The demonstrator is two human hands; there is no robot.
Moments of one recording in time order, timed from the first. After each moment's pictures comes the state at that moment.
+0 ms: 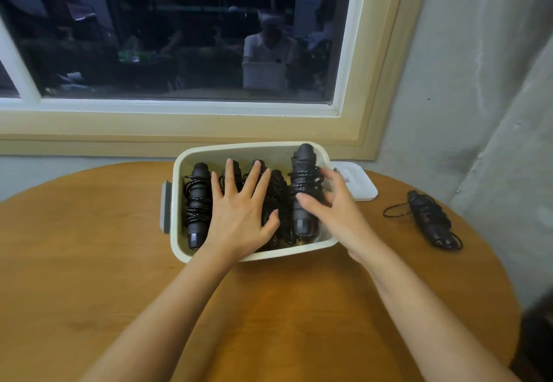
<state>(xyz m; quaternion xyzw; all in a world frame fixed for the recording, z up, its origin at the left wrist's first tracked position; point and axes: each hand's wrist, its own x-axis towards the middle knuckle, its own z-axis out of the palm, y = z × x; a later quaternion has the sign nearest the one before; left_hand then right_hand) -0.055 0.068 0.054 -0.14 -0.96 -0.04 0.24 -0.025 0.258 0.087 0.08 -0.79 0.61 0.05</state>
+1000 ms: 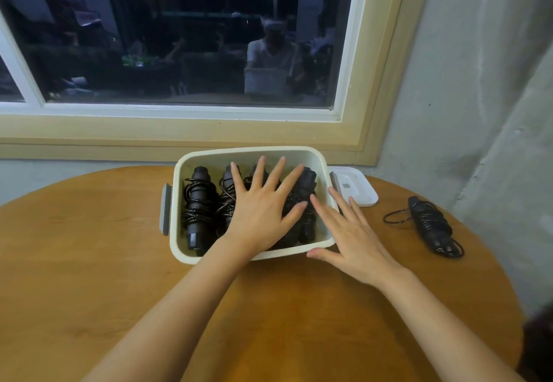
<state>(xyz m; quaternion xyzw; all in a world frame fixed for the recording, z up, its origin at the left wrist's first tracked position) -0.064 0.101 0.075 -0.19 -0.95 -0.06 0.25 -0.030 0.305 0.050 0.25 -0.95 0.12 0.14</state>
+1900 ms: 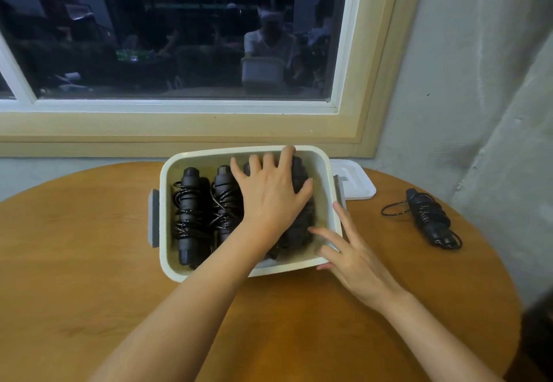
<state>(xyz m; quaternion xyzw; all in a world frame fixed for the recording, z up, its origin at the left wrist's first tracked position) -0.067 0.139 0.092 -0.06 -0.95 -0.08 0.30 -0.021 0.323 -0.004 0.34 -0.89 0.10 0.27</state>
